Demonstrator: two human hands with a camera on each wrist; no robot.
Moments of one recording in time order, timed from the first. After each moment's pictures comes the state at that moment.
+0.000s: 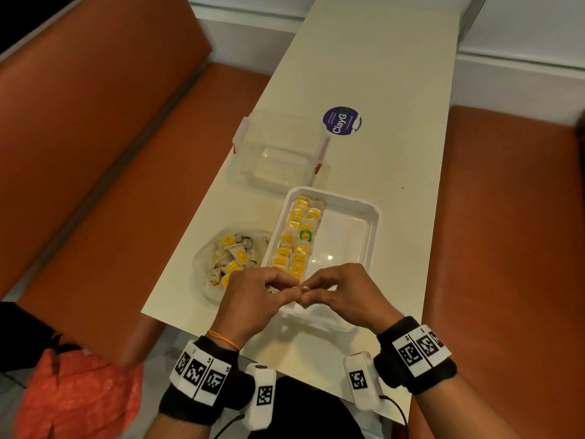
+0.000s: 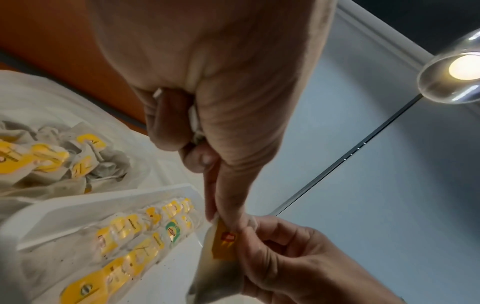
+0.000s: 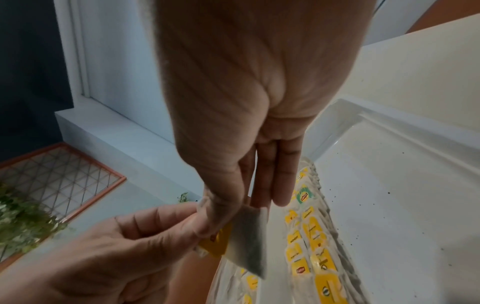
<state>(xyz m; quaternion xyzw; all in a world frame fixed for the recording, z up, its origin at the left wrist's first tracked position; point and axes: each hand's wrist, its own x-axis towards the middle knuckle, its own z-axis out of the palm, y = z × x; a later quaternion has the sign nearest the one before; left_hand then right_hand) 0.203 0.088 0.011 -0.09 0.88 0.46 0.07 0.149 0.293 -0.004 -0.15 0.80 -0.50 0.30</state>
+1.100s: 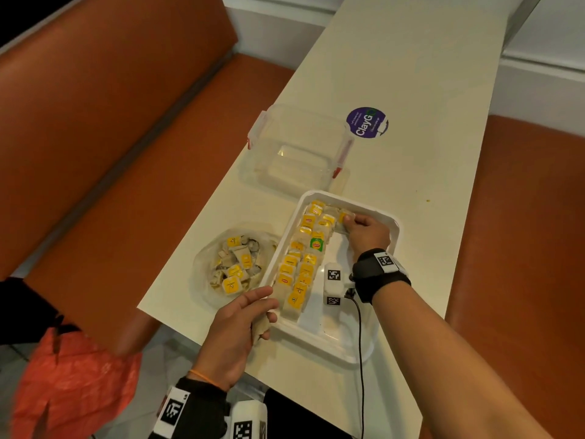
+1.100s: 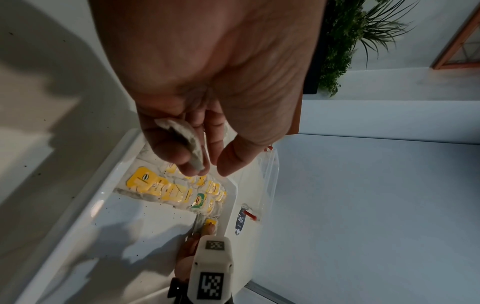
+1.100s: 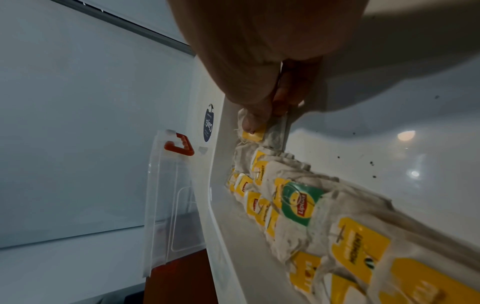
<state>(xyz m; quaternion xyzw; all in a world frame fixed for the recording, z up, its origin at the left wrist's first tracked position) 0.227 0.084 -0.034 -0.40 0.48 0.78 0.08 0.000 0.264 -0.125 0.27 0.76 -0.58 0.09</state>
